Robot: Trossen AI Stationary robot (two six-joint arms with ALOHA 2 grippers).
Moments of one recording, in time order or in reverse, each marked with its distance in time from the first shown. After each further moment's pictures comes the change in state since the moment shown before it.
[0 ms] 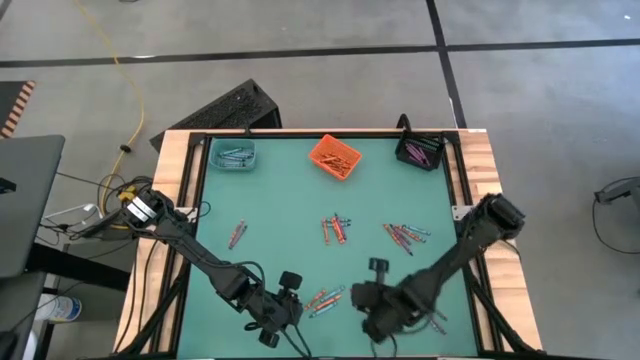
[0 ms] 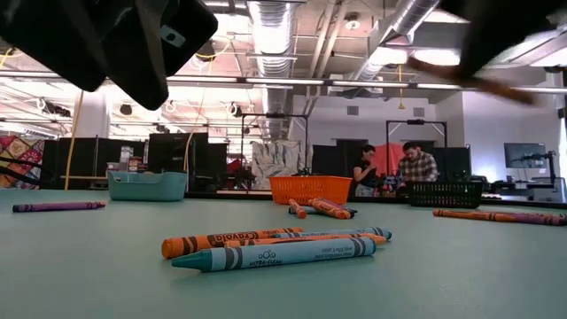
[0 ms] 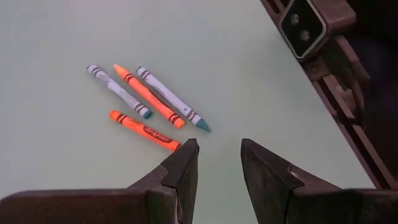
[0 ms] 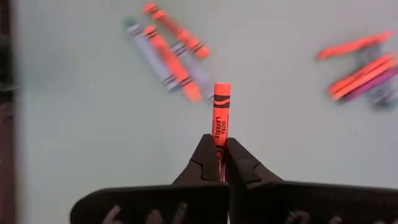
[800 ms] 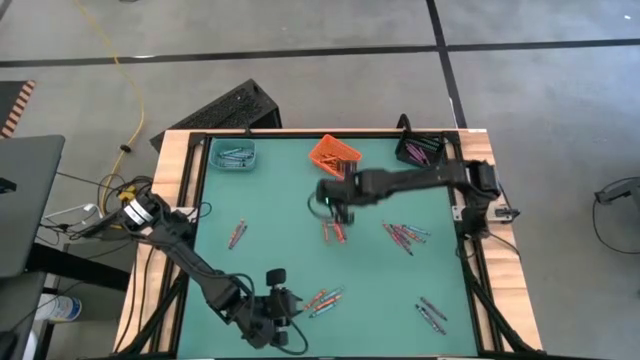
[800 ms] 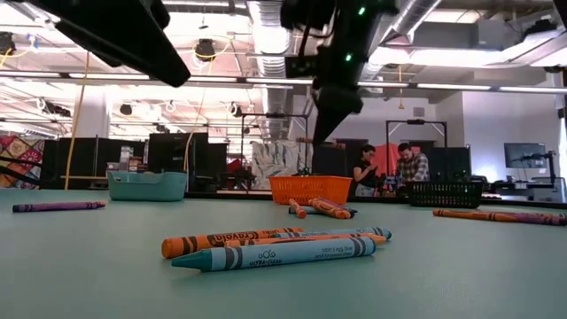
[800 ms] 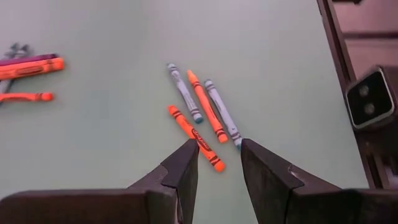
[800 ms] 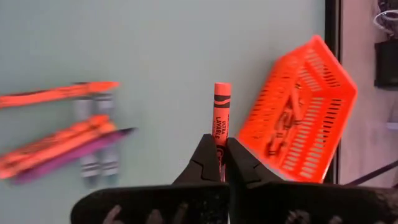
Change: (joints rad) left arm -0.086 0.000 0.000 0.002 -0.365 -0.358; right arm -0.723 0.000 0.021 0.056 -0.007 -0.866
